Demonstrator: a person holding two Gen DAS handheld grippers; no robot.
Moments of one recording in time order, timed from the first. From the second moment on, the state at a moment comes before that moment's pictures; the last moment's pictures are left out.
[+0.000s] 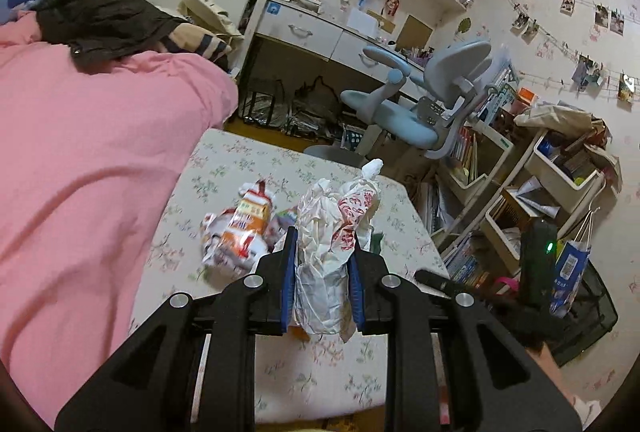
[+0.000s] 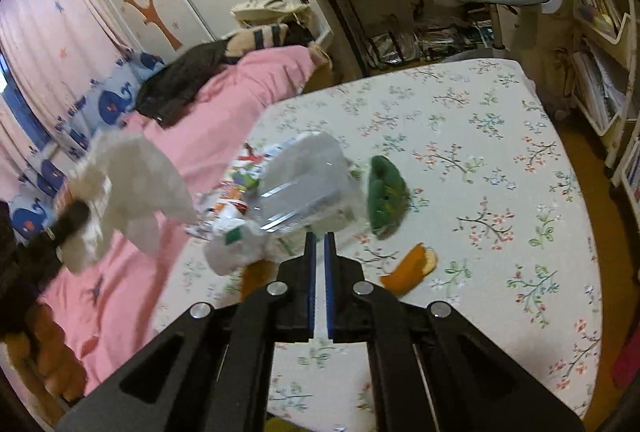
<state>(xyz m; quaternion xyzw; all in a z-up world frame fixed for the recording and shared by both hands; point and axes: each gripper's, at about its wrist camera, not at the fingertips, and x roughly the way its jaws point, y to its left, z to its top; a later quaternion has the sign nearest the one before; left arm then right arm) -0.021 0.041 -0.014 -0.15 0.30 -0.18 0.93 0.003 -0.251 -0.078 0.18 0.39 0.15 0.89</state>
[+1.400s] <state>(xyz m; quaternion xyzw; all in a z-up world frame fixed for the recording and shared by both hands) -0.102 0.033 -0.013 -0.14 0.29 -0.21 0.93 -0.070 -0.208 -0.089 0.10 0.40 0.17 0.90</state>
